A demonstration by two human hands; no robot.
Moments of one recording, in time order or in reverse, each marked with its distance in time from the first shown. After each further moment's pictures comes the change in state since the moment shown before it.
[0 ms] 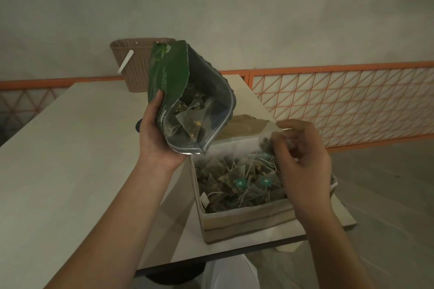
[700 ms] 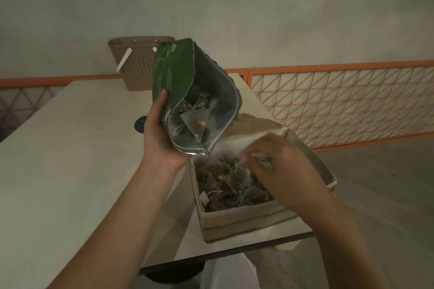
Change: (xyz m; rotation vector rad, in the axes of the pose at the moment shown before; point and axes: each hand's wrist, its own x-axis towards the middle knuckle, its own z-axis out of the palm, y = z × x) left_hand -0.003 -0.005 0.009 0.034 0.019 -0.035; right_hand 0.006 -0.005 -0.001 -0.616 -0.529 -0.211
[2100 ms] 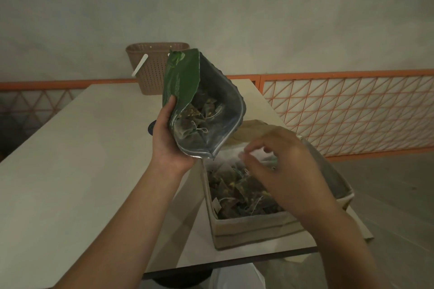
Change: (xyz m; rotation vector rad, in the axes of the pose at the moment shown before) left_hand 0.004 0.011 -0.015 -0.068 -0.010 -0.014; right_hand 0.010 -0.026 -0.001 0.064 0.137 0.004
